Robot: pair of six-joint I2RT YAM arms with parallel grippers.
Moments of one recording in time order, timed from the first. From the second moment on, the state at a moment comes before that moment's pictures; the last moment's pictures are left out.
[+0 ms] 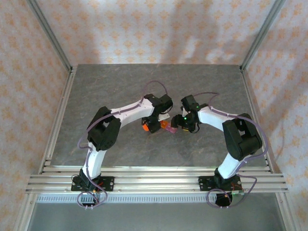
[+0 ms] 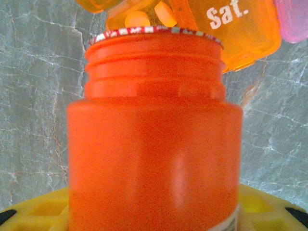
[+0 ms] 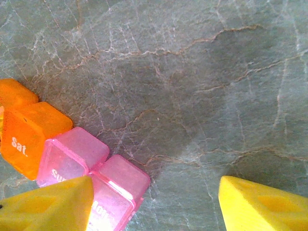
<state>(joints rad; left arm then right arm) -0.73 2.06 1.61 -1.09 -0.15 0.19 0.42 1.69 0.96 -0.54 -0.27 0.53</state>
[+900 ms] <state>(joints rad) -0.70 1.66 1.07 -0.41 -0.05 0.11 0.43 1.69 0.99 -0.57 -0.26 0.54</state>
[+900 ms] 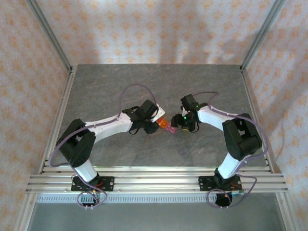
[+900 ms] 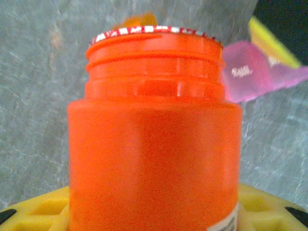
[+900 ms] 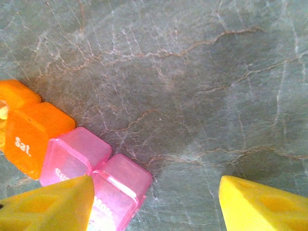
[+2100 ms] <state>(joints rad) -0.53 1.41 0.90 0.29 0.31 0.00 0.35 1.27 1.24 -0.70 -0.36 0.57</state>
